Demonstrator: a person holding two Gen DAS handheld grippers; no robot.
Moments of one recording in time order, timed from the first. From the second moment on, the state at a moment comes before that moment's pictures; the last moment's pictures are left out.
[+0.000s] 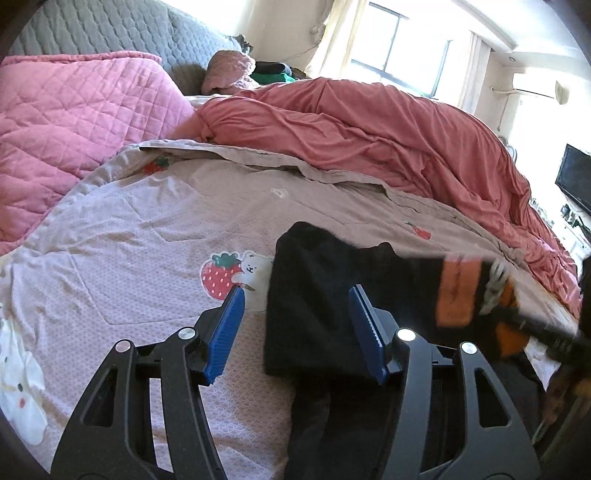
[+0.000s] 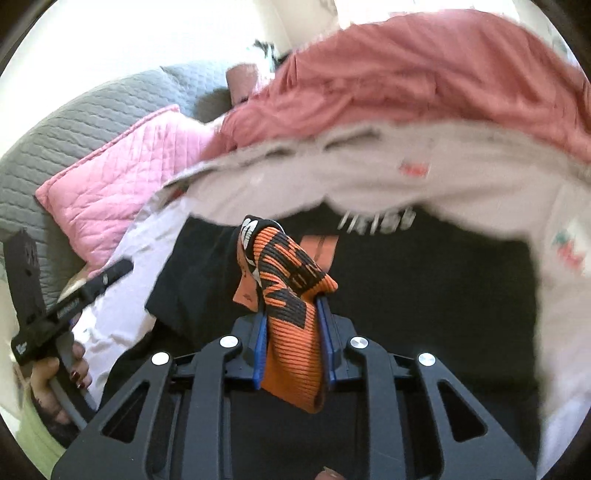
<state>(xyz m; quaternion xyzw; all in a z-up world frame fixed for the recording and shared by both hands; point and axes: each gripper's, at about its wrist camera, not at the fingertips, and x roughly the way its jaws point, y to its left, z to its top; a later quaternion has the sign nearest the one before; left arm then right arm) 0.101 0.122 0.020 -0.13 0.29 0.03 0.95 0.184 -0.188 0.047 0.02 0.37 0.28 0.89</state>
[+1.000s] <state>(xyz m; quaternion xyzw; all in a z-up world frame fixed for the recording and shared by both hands) 0.191 0.062 -0.040 -0.14 0.41 -0.02 0.90 0.262 -0.292 0.005 0.04 0.44 0.13 0.89</state>
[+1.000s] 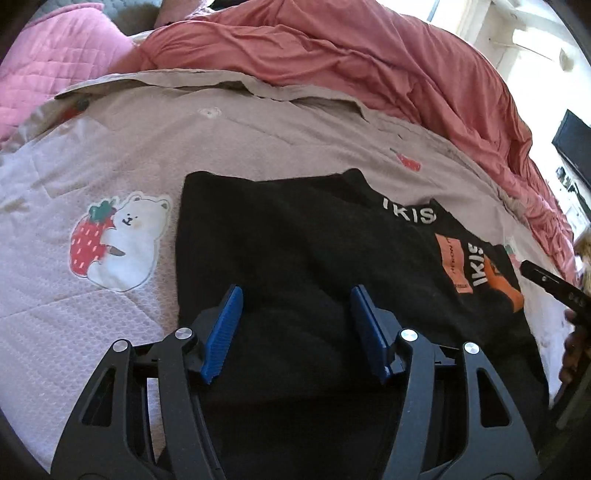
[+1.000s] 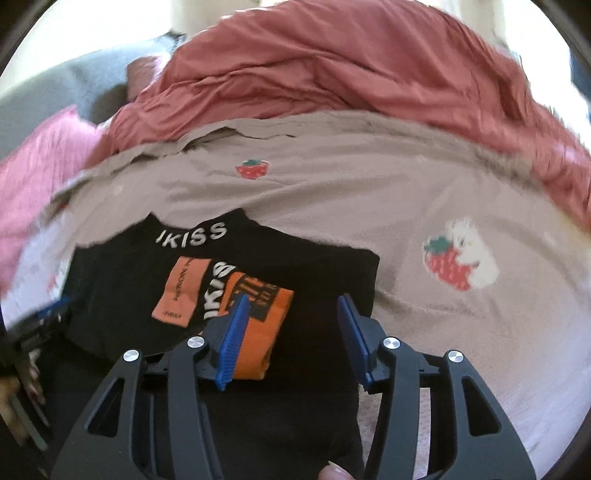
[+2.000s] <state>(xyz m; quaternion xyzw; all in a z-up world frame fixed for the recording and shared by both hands) 0.186 0.067 -0.040 -0.15 0.40 -0.03 0.90 0.270 -0.286 -0.012 0.06 0.45 0.13 0.88</state>
